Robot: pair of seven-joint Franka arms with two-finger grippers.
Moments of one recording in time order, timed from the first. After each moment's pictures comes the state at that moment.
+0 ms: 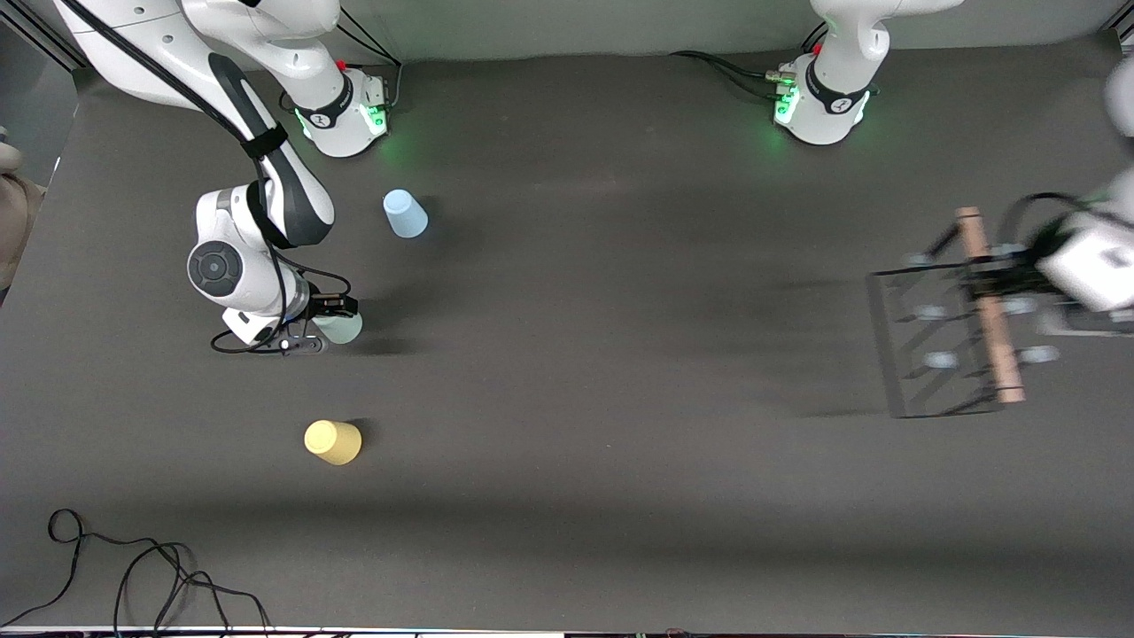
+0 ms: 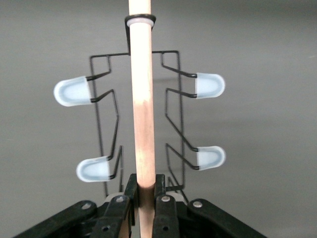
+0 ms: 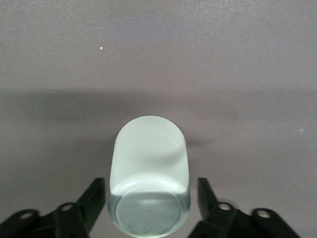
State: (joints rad) left arm -0.08 0.09 -0.05 -1.66 -0.05 1.70 -0.13; right arm -0.01 0.25 0.12 -2.32 -0.10 2.37 0.19
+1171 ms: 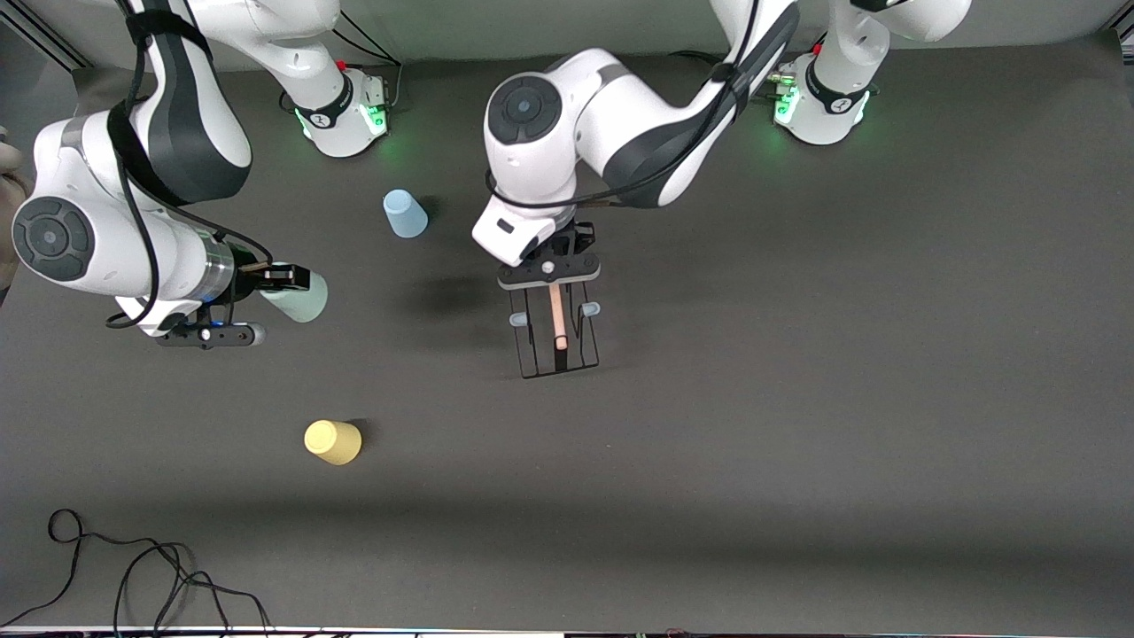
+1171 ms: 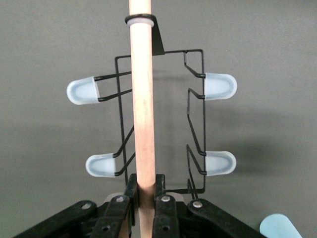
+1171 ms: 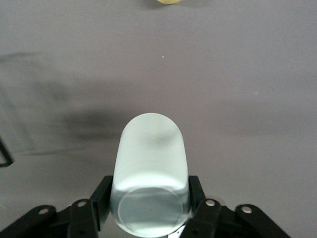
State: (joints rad) left arm -0.83 0.64 -0.04 -1.14 -0.02 1.77 -1.00; right arm 0.04 0.13 0.14 -1.78 0.05 1.63 0.20
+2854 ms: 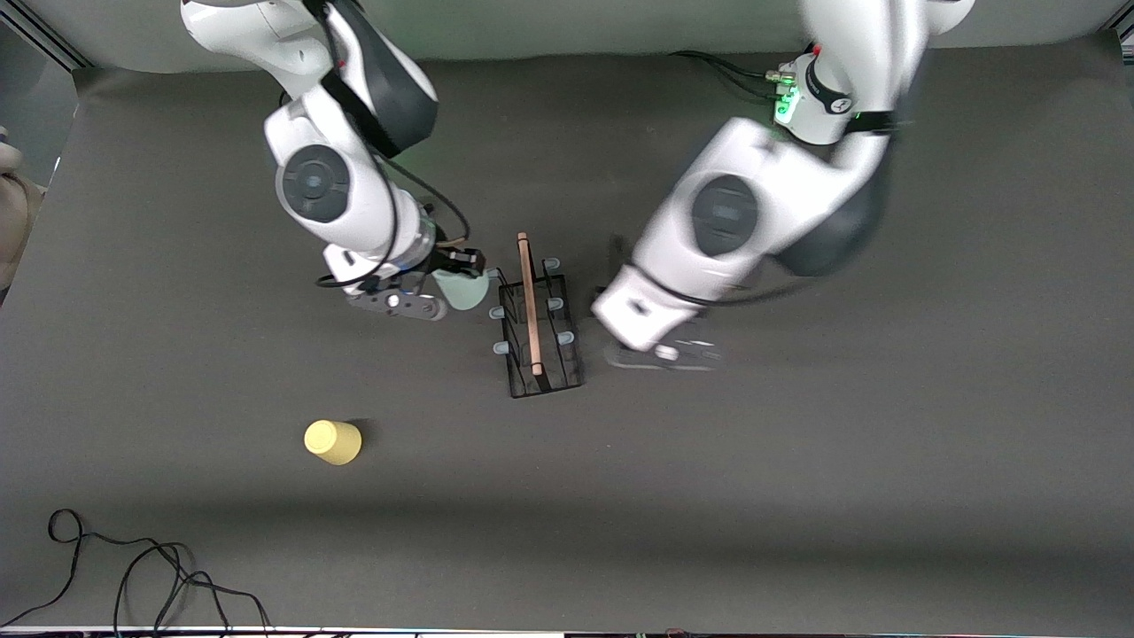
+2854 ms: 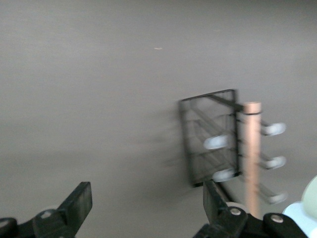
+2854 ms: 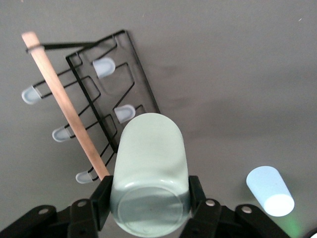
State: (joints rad) left arm -0.49 0.46 -0.01 -1.34 -0.20 1.76 -0.44; right arm 0.42 0.24 0.15 -1.78 0.17 1.87 0.71
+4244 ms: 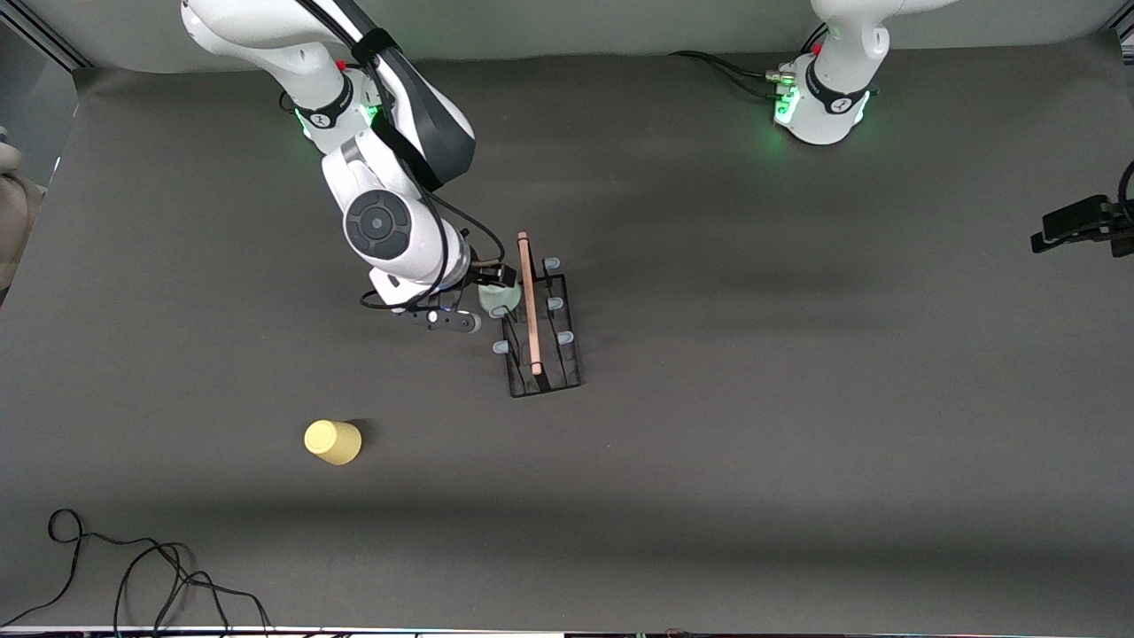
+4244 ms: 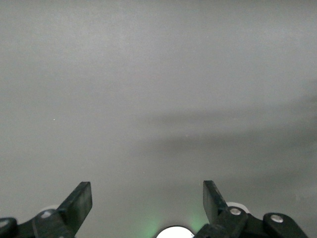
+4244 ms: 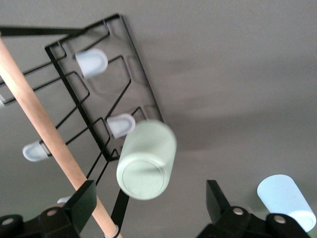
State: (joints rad) left arm 0.11 0.06 -0.01 -1.53 -0.02 1.47 0.14; right arm 0.45 0.33 0.11 -1.78 0.17 1.94 0.70
